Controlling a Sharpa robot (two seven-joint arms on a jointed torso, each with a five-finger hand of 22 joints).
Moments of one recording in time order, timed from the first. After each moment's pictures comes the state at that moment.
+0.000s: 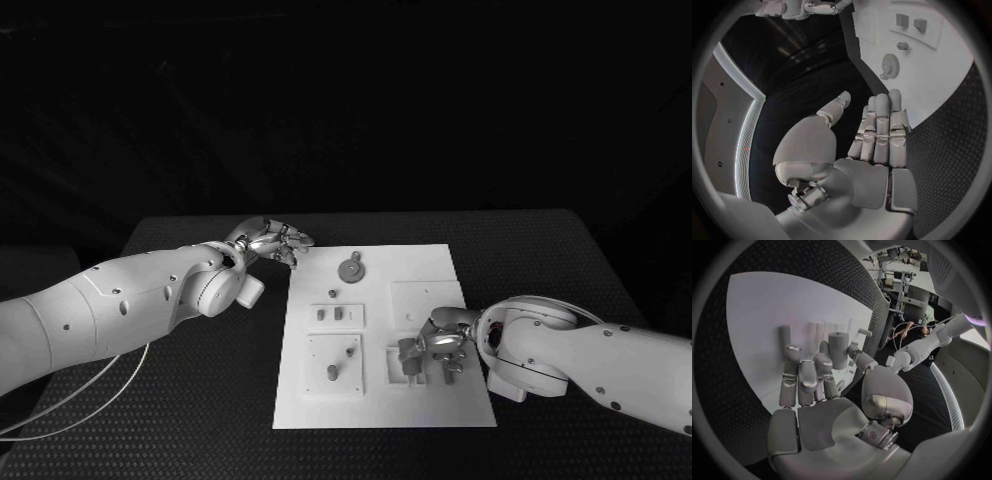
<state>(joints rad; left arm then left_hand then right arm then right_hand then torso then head) 1.20 -0.76 -0.12 1.20 -0.36 -0.24 0.18 1.01 -0.08 0.48 -0.24 0.05 0.84 0.19 0.25 0.56 1.17 0.11 0.07 0.39 1.04 0.00 0.91 0.60 0.03 1.17 -0.10 0.11 1.22 1.15 -0.81 -0.16 1.63 -1.05 0.00 -0.46 0.66 -0.06 0.66 -0.19 0.07 1.01 0.08 0.32 0.66 1.12 -0.02 1.19 1.15 1.23 -0.12 1.56 0.93 0.25 1.11 -0.02 0.89 1.31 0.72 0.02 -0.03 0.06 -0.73</state>
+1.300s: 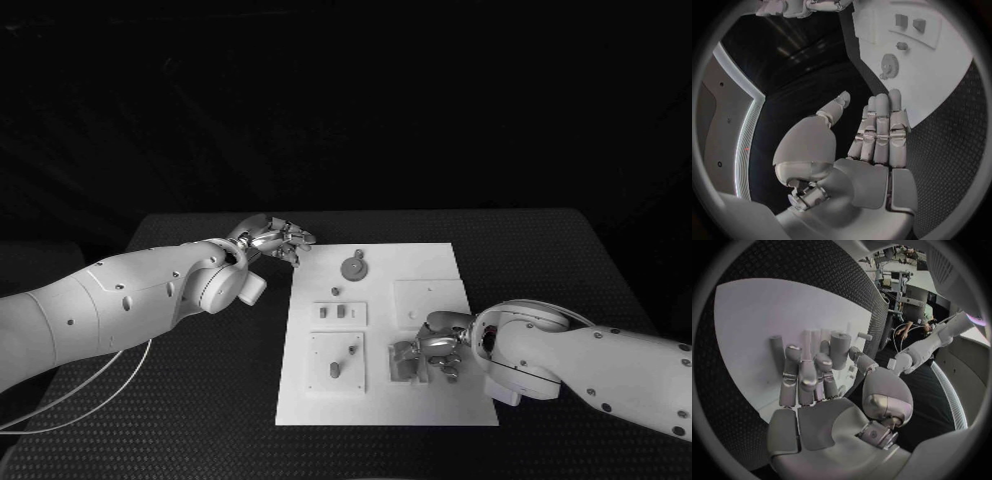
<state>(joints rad) 1.20 -0.76 -0.12 1.20 -0.36 -0.24 0.18 1.01 -0.08 0.48 -0.24 0.05 0.84 0.19 0.25 0.56 1.17 0.10 0.07 0.39 1.04 0.00 0.91 0.60 0.03 1.17 -0.10 0.11 1.23 1.14 -0.78 -0.17 1.61 -1.03 0.00 -0.47 0.62 -0.10 0.68 -0.17 0.07 1.02 0.08 0.30 0.66 1.10 -0.02 1.19 1.13 1.20 -0.12 1.56 0.89 0.25 1.10 -0.02 0.89 1.31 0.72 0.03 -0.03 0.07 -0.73</state>
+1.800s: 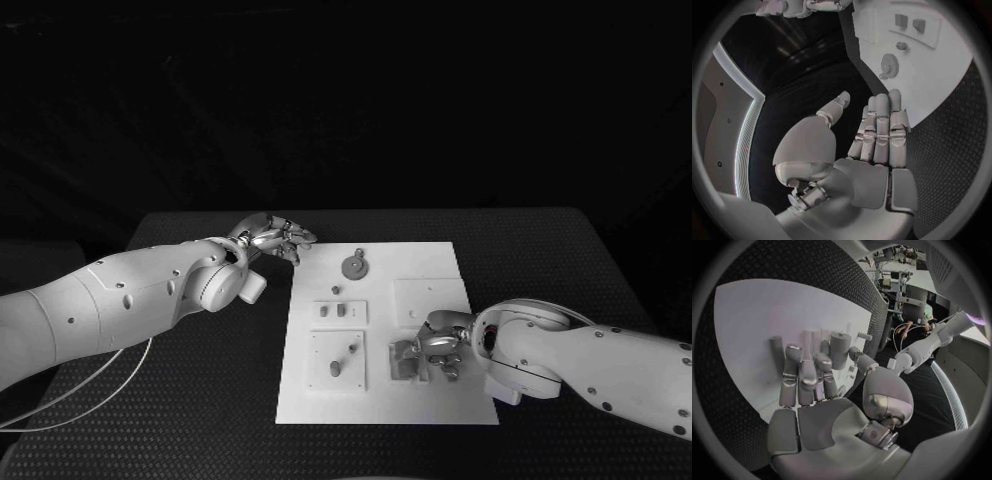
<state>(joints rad) 1.20 -0.76 -0.12 1.20 -0.36 -0.23 0.18 1.01 -0.08 0.48 -0.23 0.05 0.84 0.19 0.25 0.56 1.17 0.10 0.07 0.39 1.04 0.00 0.91 0.60 0.03 1.17 -0.10 0.11 1.23 1.14 -0.78 -0.17 1.61 -1.02 0.00 -0.46 0.62 -0.13 0.69 -0.15 0.07 1.02 0.08 0.30 0.66 1.10 -0.02 1.19 1.13 1.18 -0.12 1.56 0.87 0.25 1.10 -0.02 0.89 1.31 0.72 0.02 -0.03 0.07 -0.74</state>
